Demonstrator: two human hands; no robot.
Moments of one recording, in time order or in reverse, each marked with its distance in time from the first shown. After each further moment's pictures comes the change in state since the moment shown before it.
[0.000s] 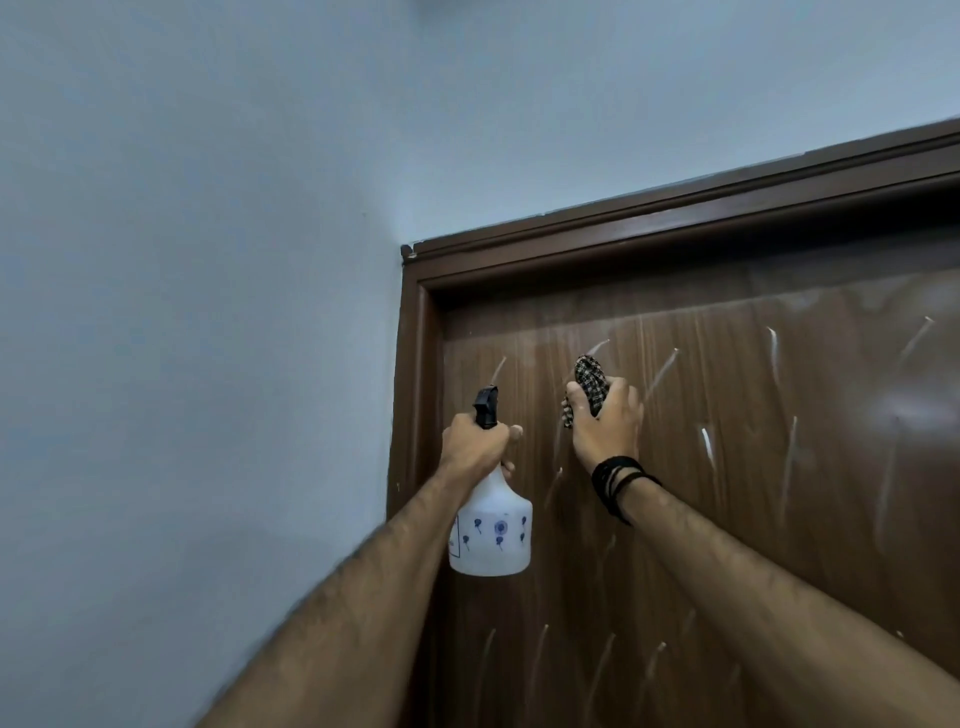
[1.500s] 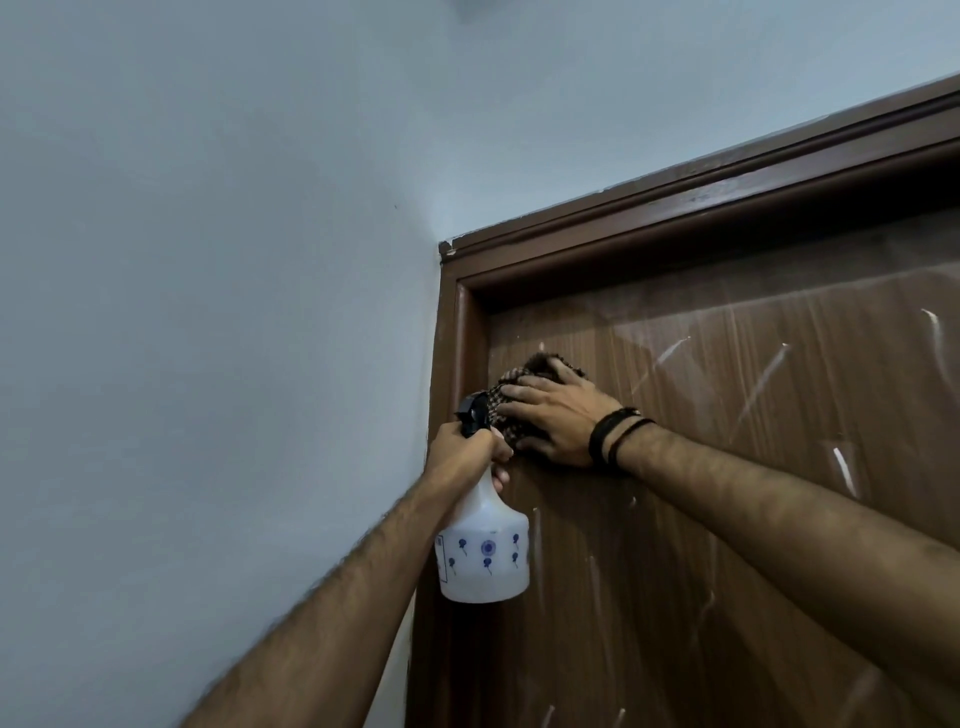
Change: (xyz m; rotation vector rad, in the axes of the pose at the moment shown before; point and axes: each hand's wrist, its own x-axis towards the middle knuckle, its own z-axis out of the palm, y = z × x) left_hand 0.054 -0.037 -0.043 -0.179 0.048 -0.012; right_hand 0.067 -0.005 0.111 -0.906 -0.638 -1.154
